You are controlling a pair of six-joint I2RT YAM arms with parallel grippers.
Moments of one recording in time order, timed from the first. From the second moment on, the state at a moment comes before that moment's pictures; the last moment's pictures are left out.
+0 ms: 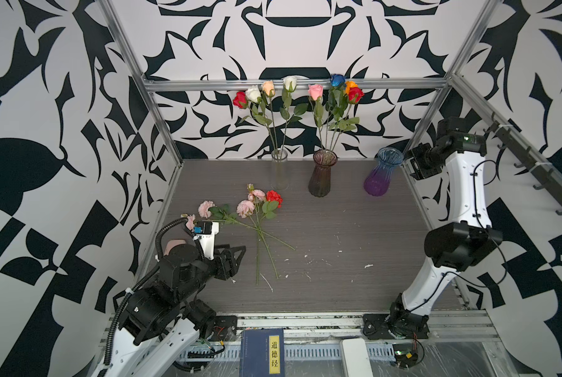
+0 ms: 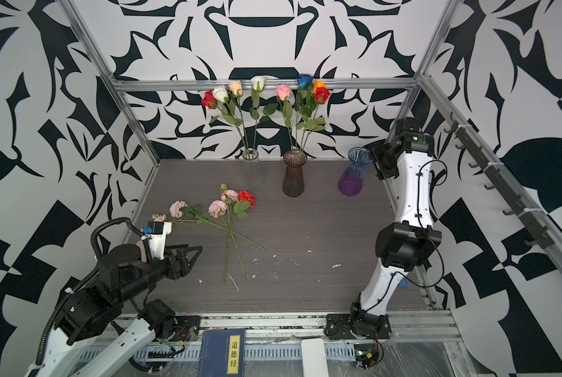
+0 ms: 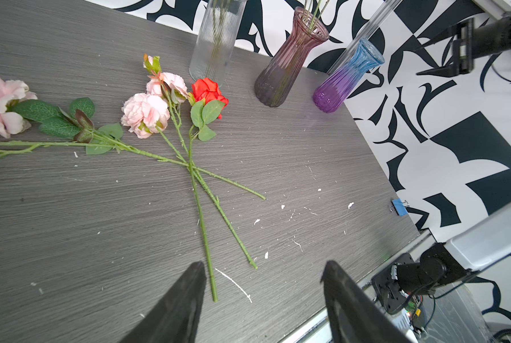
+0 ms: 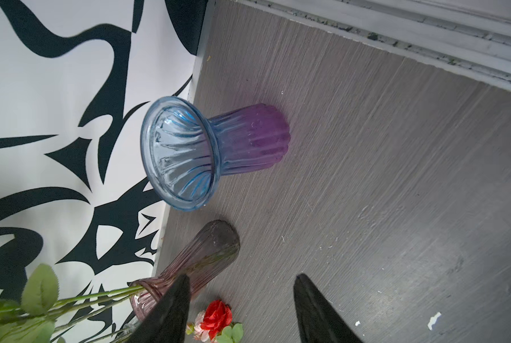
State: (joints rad) left arm -0.61 0.38 0.79 -0.86 0.07 -0.51; right arm -0.25 1.94 2.24 -1.32 -0.21 0.99
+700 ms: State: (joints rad) left arm -0.61 0.39 0.79 -0.86 0.08 -0.51; right arm -0.25 2.21 2.41 -1.31 -0.32 0.97
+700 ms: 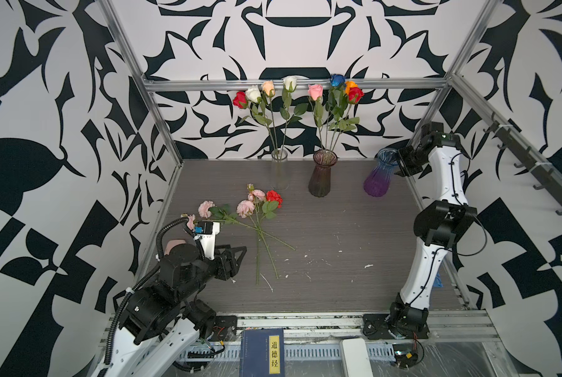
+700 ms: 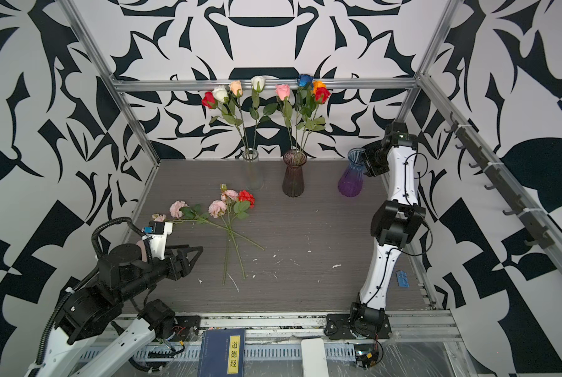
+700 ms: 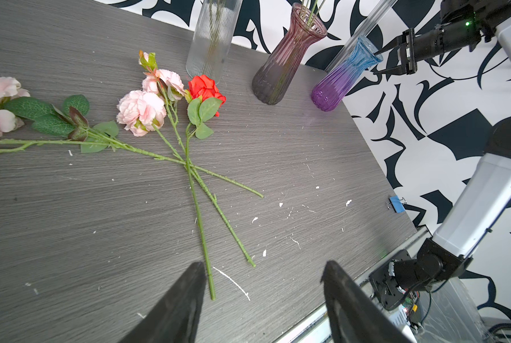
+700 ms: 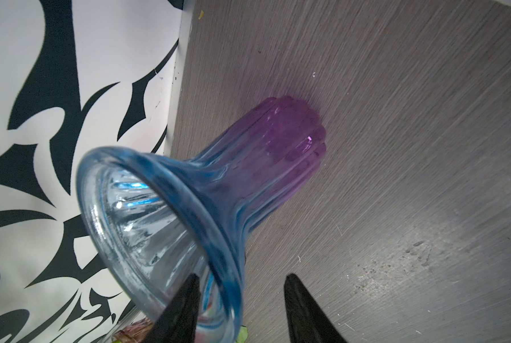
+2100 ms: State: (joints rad) left arm -0.61 0.38 0.82 -0.90 0.05 -0.50; right arm 0.35 1.33 1.30 -1.08 -0.27 1.02
